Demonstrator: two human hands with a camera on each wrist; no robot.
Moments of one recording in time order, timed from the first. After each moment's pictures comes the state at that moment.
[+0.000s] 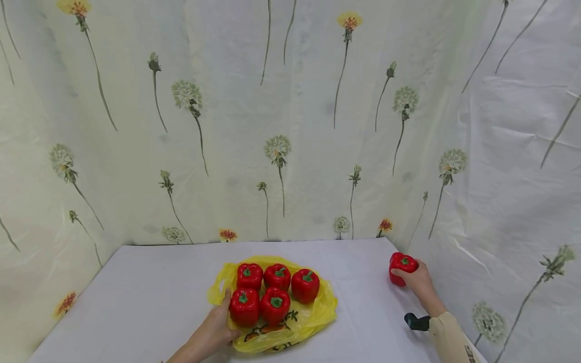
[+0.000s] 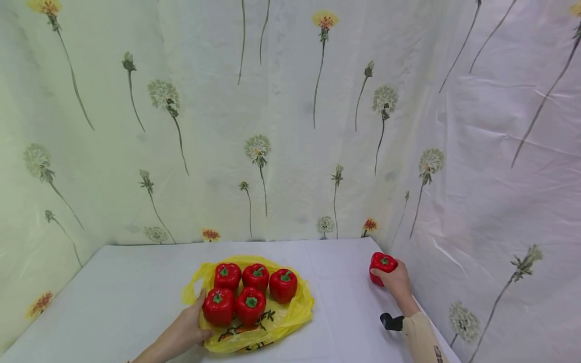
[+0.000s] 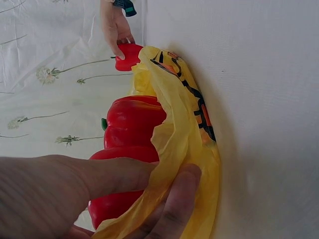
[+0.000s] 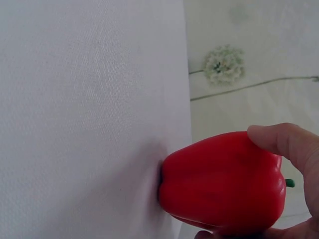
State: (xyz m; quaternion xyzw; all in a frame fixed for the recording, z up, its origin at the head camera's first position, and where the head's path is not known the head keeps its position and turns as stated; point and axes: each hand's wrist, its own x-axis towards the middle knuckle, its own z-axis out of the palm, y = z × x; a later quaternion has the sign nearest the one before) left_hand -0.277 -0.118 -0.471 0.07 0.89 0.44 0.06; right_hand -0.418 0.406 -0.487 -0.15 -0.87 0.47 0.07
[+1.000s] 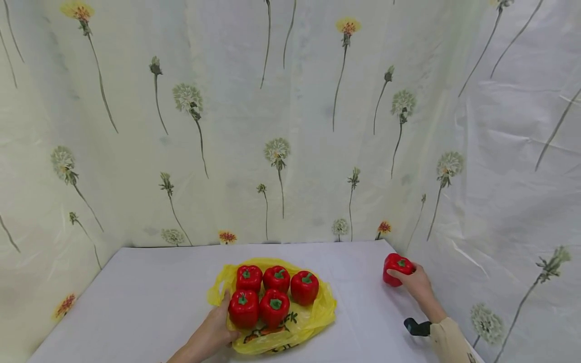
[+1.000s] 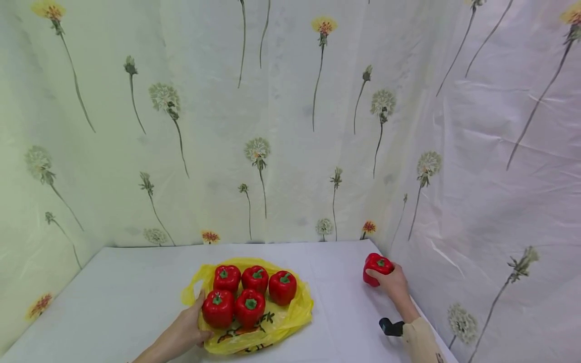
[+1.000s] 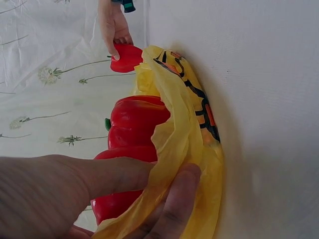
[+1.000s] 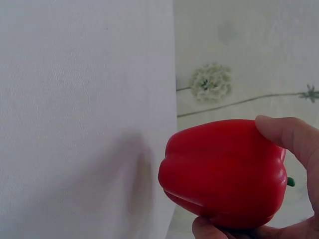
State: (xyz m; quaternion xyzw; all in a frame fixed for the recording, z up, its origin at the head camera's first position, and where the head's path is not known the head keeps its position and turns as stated) left_hand -0.278 -0.121 -0.469 0.10 0.88 0.46 0.05; right_hand -0.405 0.395 -0.480 -0.17 -0.86 0.47 0.08
